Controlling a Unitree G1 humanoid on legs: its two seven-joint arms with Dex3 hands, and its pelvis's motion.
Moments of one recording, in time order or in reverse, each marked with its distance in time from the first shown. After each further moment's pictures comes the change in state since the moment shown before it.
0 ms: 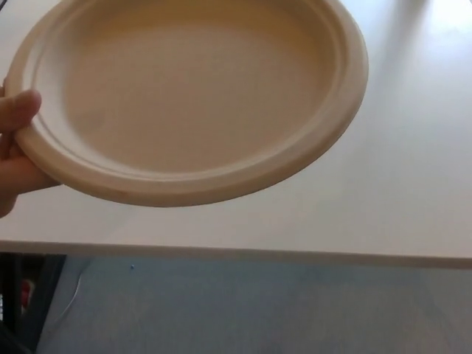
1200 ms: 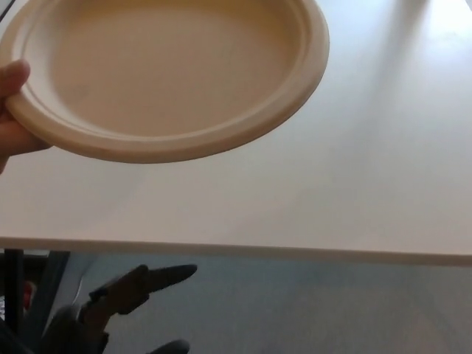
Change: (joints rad) left_arm 0.528 -0.239 0.081 -1.440 0.008 -0.345 0.104; right_arm -0.006 -0.002 0.001 0.015 -0.002 -0.028 0.010
